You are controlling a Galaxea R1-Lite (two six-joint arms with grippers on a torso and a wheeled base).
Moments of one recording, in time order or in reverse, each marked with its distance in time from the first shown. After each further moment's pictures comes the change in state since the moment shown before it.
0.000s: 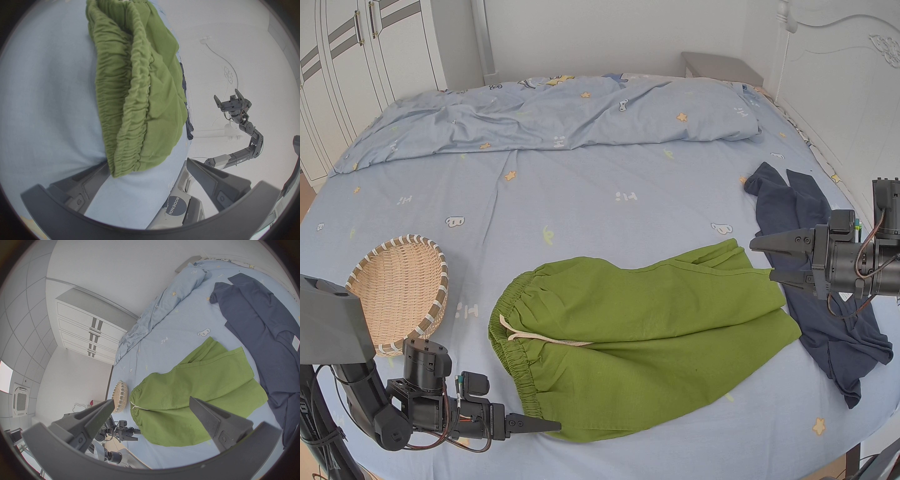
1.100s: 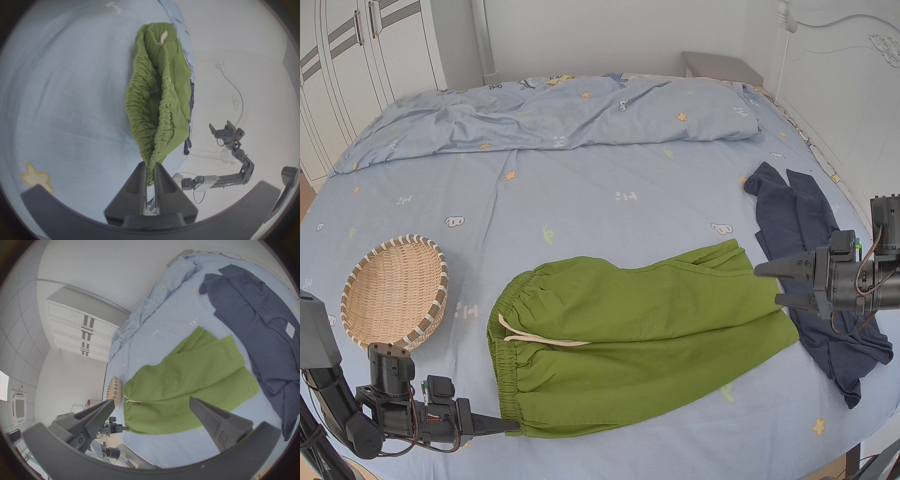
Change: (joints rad) left arm 0.107 -0.121 0.151 -0.055 -0.012 -0.222; right arm -0.033 -0.006 0.052 0.059 0.010 -0.014
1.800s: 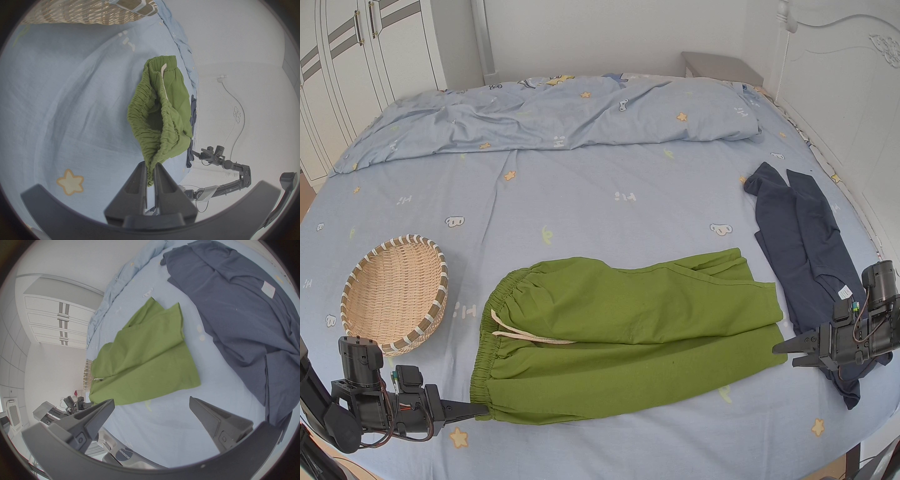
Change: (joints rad) left arm 0.179 -0.152 0.000 0.147 -0.003 0.052; right arm -0.282 0.136 0.229 0.067 0.146 -0.350
